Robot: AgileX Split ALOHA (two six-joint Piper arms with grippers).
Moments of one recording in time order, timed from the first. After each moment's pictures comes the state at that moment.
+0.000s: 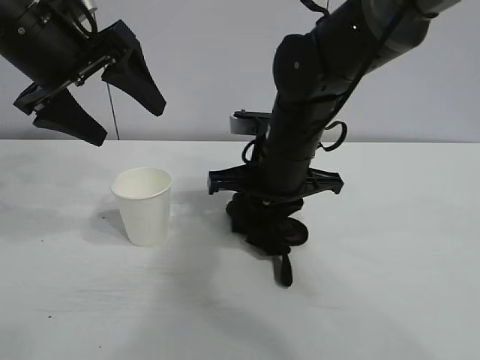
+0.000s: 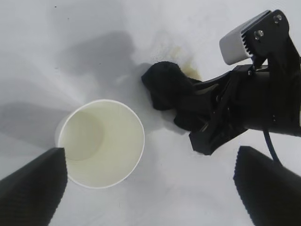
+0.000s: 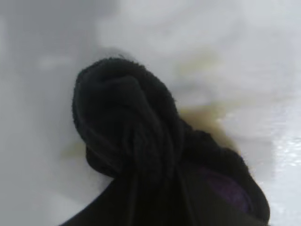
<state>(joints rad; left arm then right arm) -0.20 1.83 -1.32 -0.76 0.85 0.51 0.45 2.17 -1.44 -0.04 0.57 0.31</state>
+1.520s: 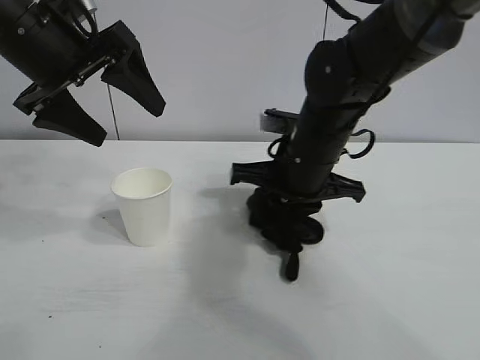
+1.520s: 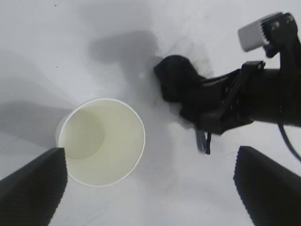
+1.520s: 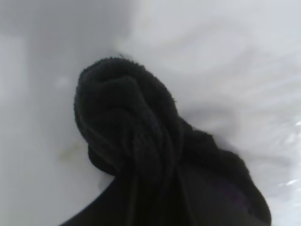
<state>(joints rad) -0.20 1.83 -1.32 -0.76 0.85 0.51 0.37 2.15 -1.38 0.02 0.50 0.34</state>
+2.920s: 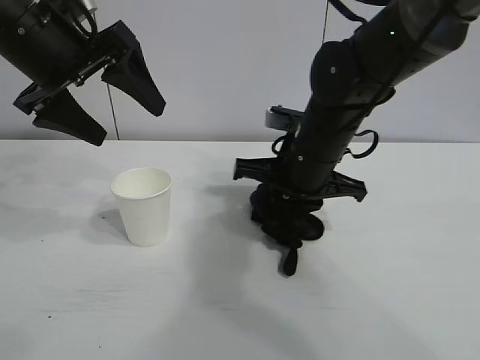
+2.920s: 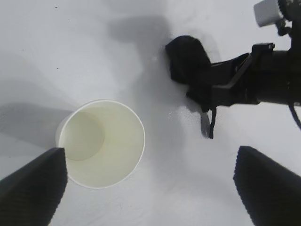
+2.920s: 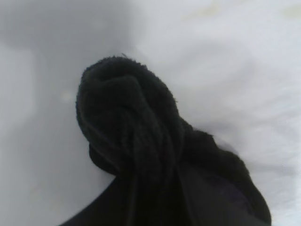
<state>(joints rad) -0.20 1.83 -1.32 -0.76 0.84 0.51 0.35 2.15 -1.38 0.03 0.48 0.34</state>
